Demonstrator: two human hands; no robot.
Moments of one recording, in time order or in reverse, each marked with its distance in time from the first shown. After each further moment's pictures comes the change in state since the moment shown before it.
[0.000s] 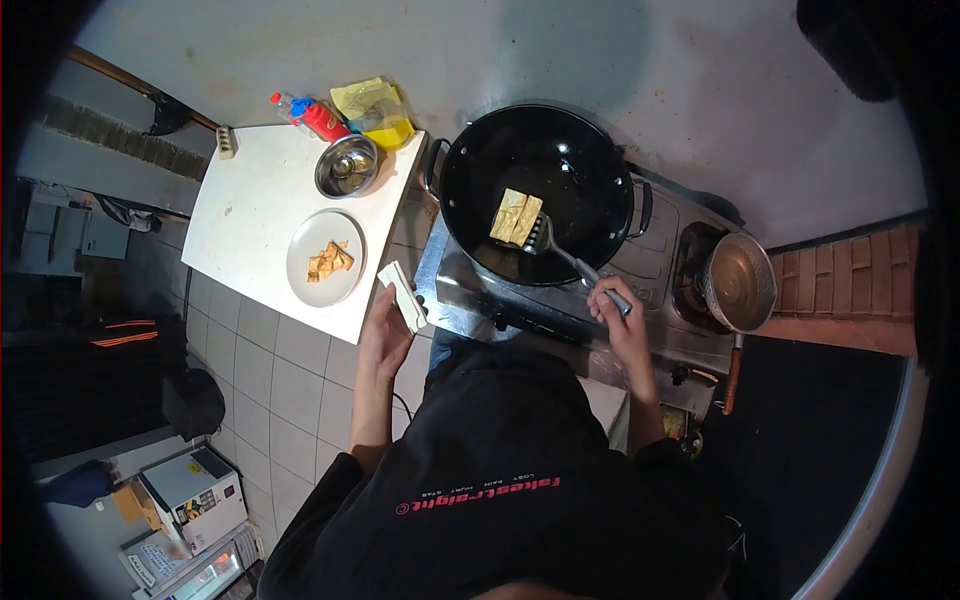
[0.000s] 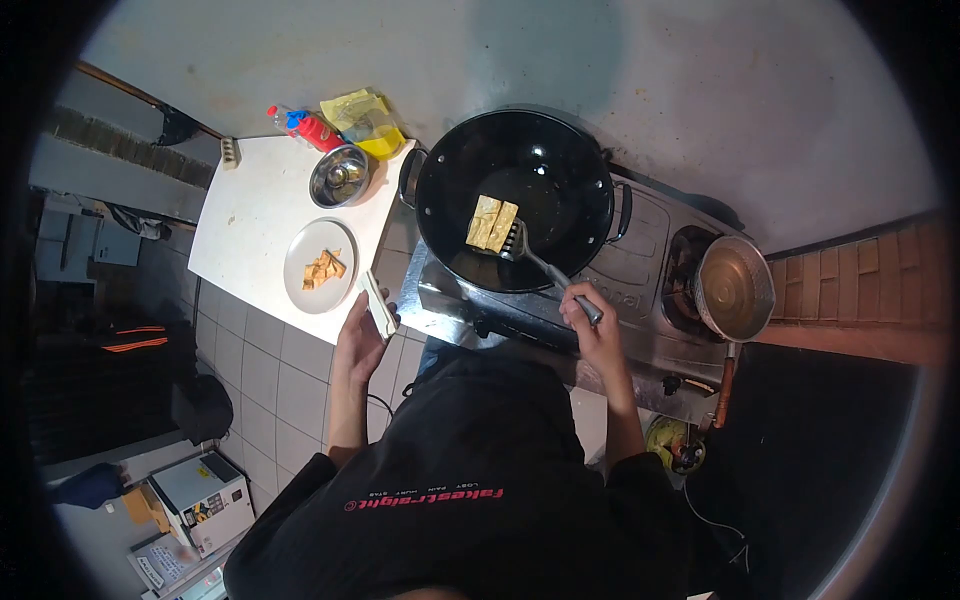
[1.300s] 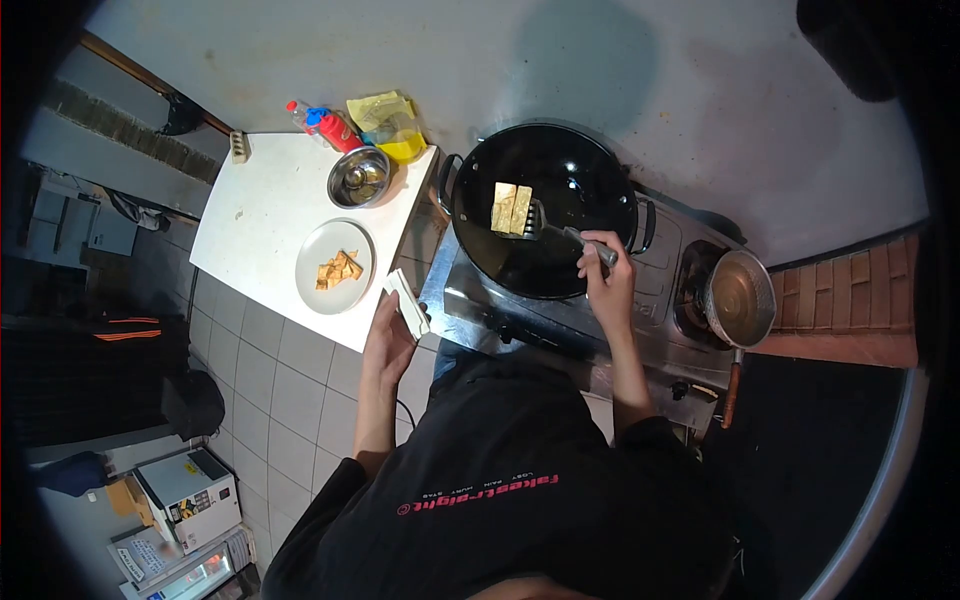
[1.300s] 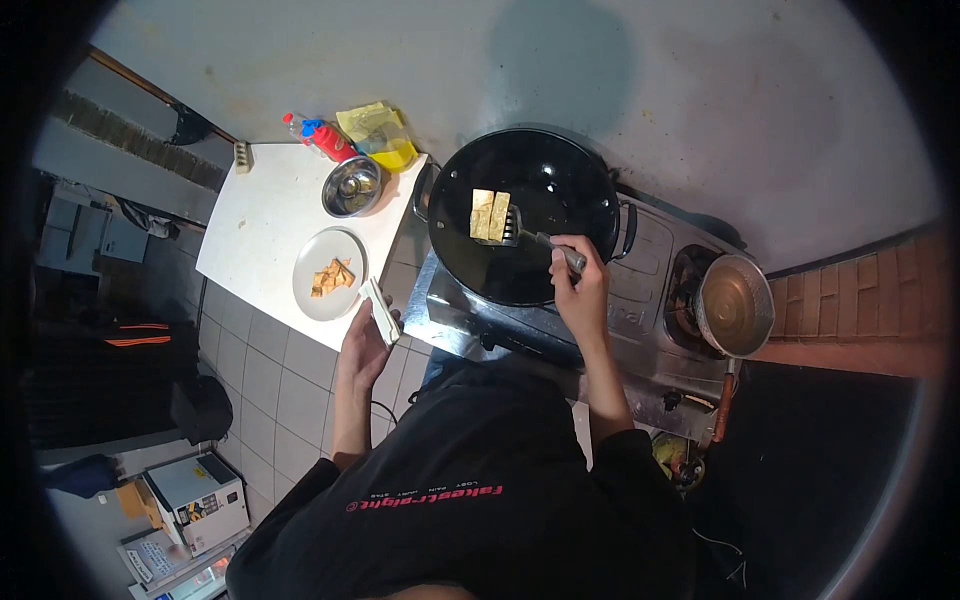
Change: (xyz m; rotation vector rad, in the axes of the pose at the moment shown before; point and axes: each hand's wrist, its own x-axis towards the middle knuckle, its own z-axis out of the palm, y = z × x) left_hand -0.003 0.005 0.000 -0.026 -0.045 0.056; right_hand 0.071 -0.018 0.034 -0.235 0.230 -0.200
